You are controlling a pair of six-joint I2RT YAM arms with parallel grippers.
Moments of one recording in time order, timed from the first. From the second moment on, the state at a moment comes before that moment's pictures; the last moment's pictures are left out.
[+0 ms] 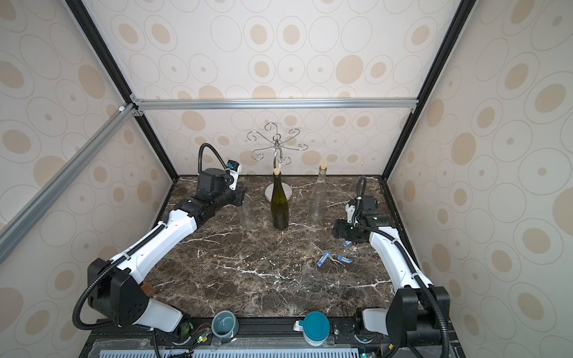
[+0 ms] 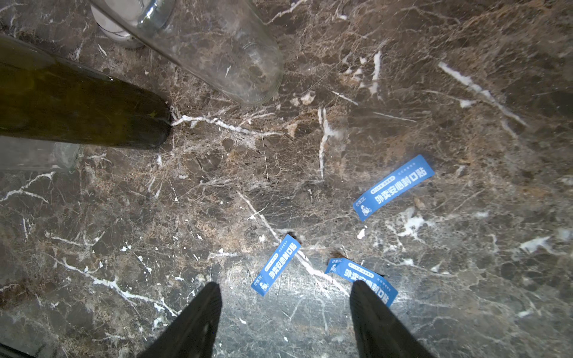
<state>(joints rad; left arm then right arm) -0.41 1.50 1.33 -0.32 -0.05 -0.02 0.04 1.29 1.02 -0.81 -0.24 0.23</state>
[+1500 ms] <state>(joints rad) -0.37 1.49 1.36 -0.19 -0.08 -0.01 0.04 1.24 1.05 -0.81 -0.21 0.19</state>
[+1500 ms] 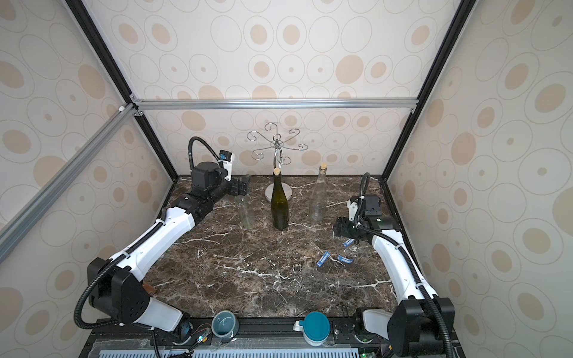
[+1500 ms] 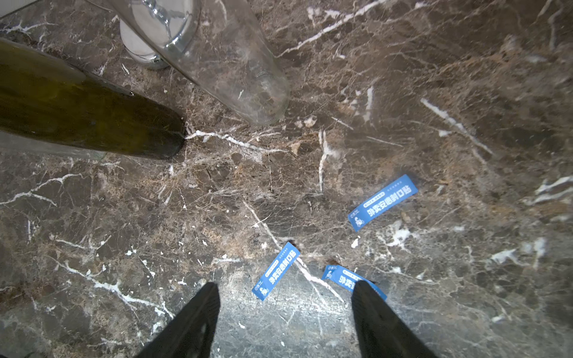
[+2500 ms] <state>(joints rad) -0.16 1.10 0.62 0.44 -0.19 -0.03 0.04 1.19 1.07 -0.63 -0.07 0.12</state>
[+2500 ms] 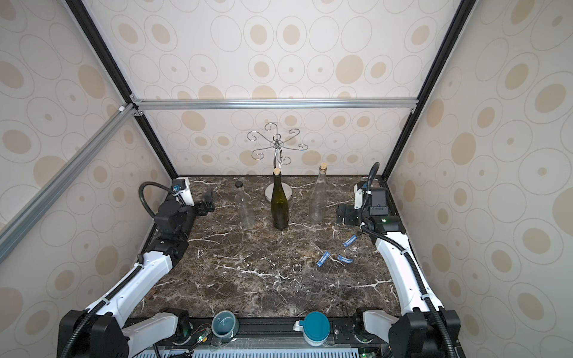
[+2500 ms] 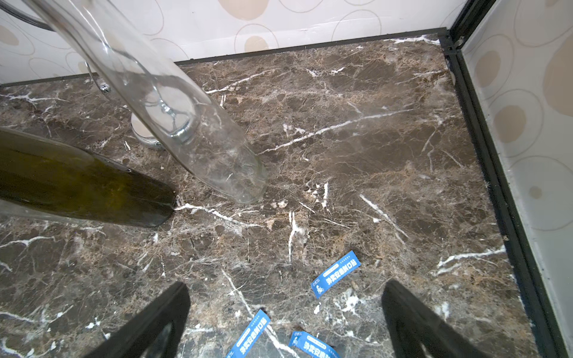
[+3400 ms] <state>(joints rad) -0.13 1.53 0.16 1.26 -0.37 0.12 0.04 1.28 0.54 0.23 0.02 0.00</state>
